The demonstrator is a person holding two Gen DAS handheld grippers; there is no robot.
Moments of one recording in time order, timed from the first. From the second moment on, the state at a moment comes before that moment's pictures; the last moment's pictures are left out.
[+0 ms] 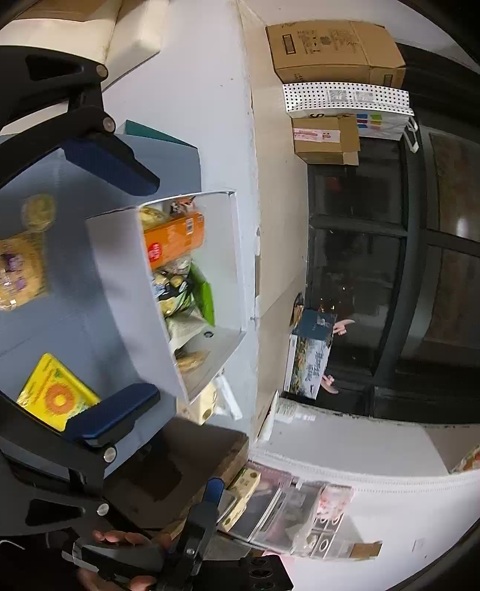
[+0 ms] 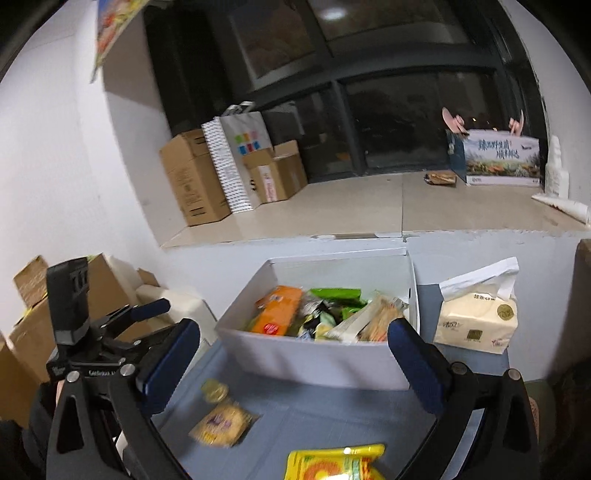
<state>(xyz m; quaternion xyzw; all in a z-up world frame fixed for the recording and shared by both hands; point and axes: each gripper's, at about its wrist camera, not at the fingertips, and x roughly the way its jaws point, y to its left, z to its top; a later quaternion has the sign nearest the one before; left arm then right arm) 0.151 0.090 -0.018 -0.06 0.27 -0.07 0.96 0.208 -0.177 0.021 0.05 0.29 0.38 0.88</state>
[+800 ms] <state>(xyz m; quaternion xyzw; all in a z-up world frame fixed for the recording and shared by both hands) 0.127 0.068 -0.190 -0.06 0.46 0.00 0.89 0.092 -0.226 -0.039 0.02 0.31 0.36 0.88</state>
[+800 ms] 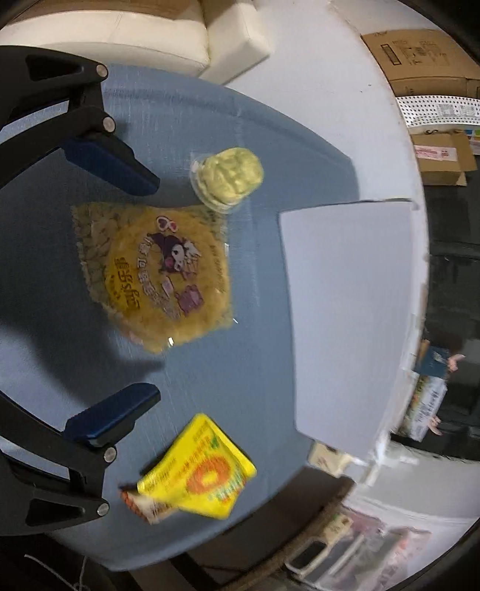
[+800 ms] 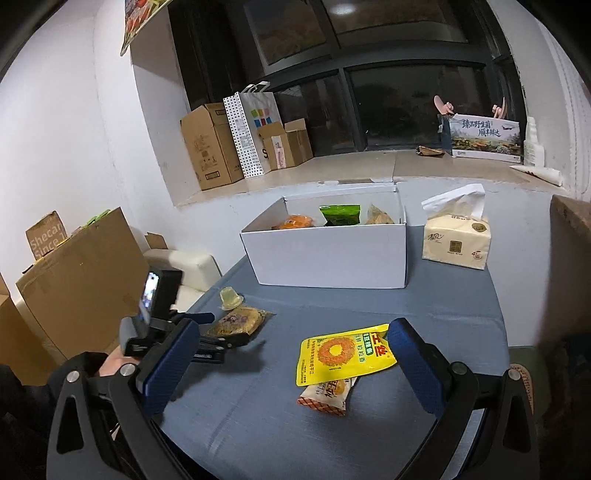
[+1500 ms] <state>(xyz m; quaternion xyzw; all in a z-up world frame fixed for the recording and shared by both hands) 0.082 0.051 -0.124 -0.05 0.36 -0.05 0.93 0.103 -0.226 -0.064 0.00 0.34 0.32 0.88</state>
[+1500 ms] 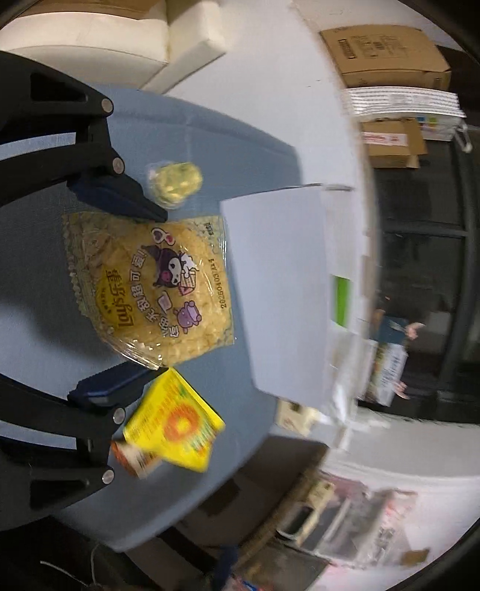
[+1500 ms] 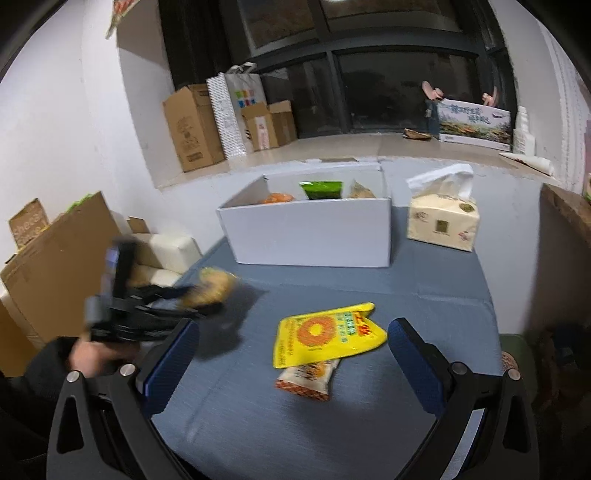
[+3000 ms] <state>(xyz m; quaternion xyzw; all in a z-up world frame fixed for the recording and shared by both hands) 0.049 0.071 -0.069 -0.09 0.28 -0.10 0.95 0.181 -0.184 -0.091 -0.03 0.38 0.35 0.86</state>
